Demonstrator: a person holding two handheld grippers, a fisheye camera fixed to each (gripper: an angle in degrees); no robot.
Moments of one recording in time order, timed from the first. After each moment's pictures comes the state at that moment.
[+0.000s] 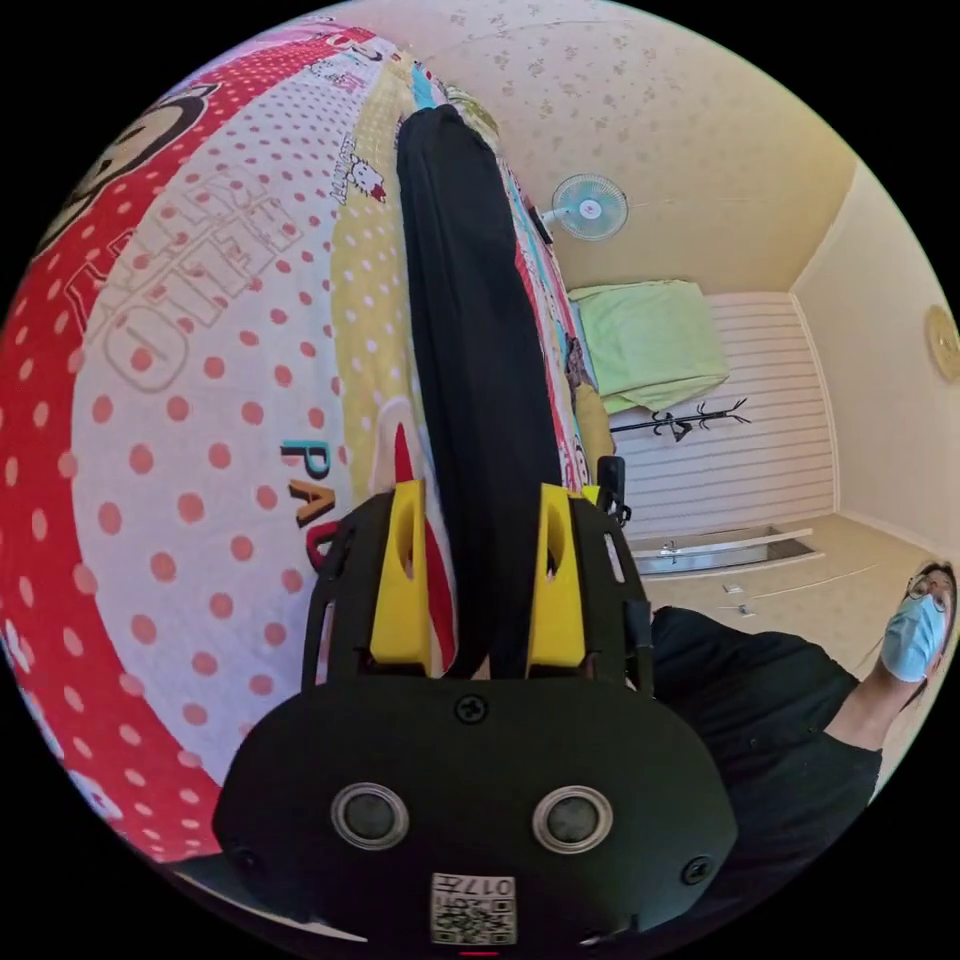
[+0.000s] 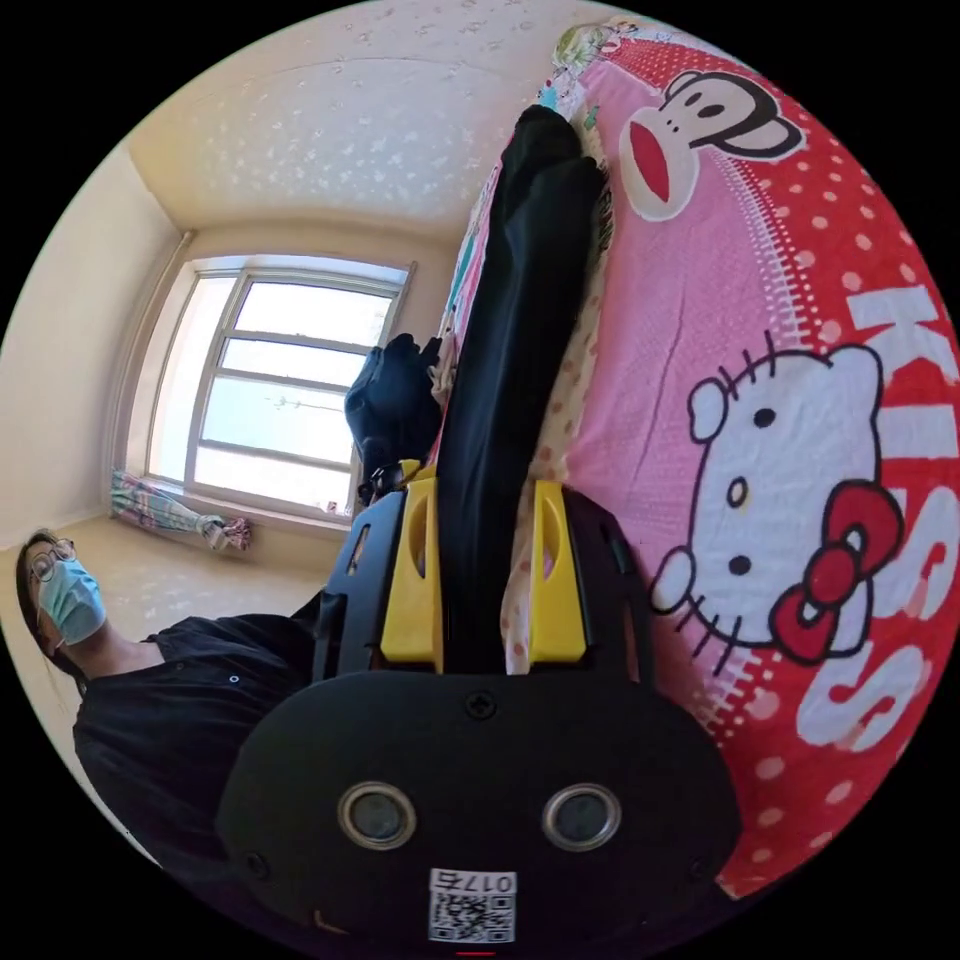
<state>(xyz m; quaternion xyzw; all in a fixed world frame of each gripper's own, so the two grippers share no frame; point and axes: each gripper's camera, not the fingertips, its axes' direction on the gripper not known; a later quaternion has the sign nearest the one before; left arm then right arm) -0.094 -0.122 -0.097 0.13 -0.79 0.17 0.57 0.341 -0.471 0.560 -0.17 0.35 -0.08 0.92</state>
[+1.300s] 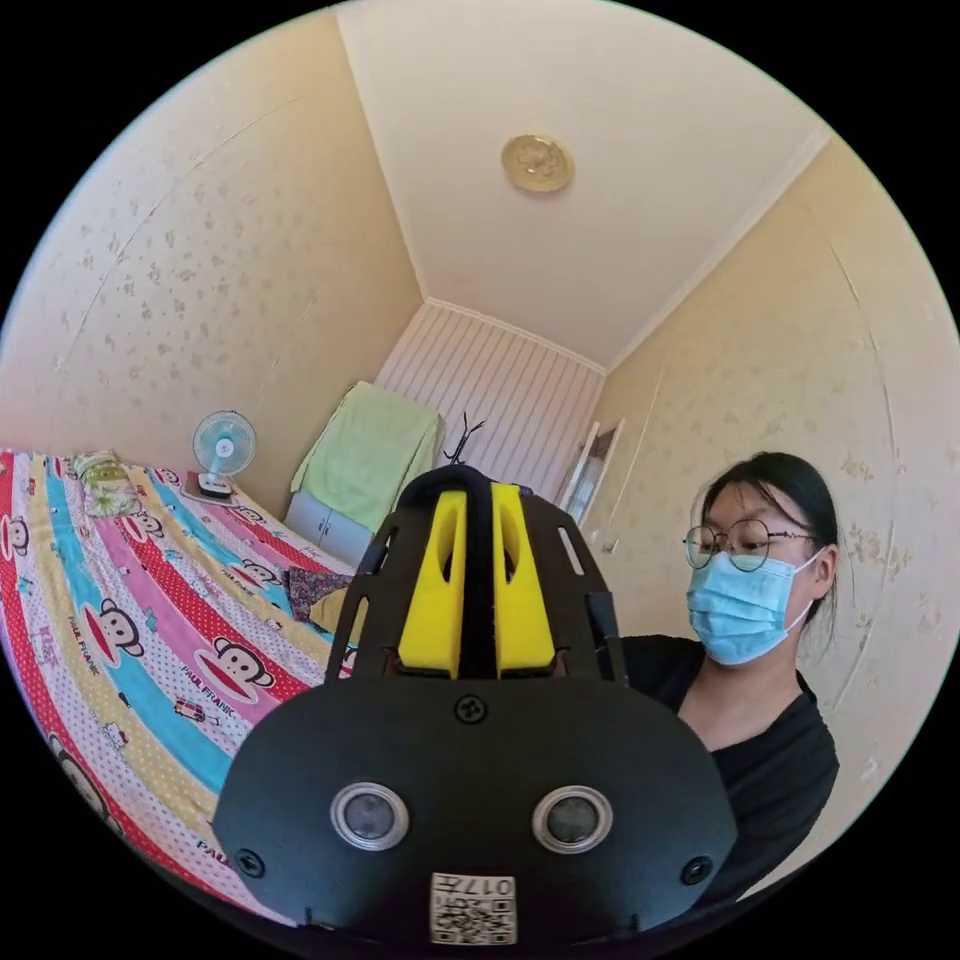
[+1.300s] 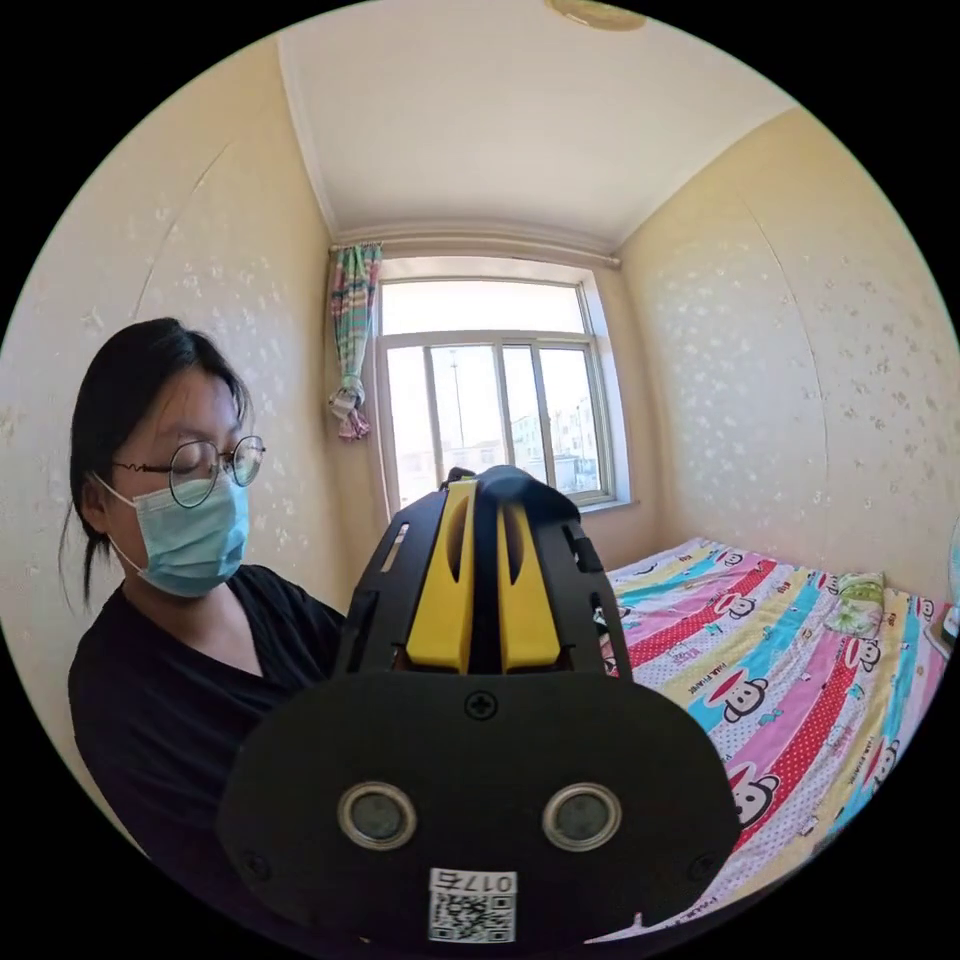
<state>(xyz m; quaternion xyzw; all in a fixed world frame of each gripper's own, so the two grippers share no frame) -0.129 0.102 0.453 -0.17 -0.60 0.56 0.55 -0.113 -0.193 0.812 -0.19 0.20 -0.62 0.74</state>
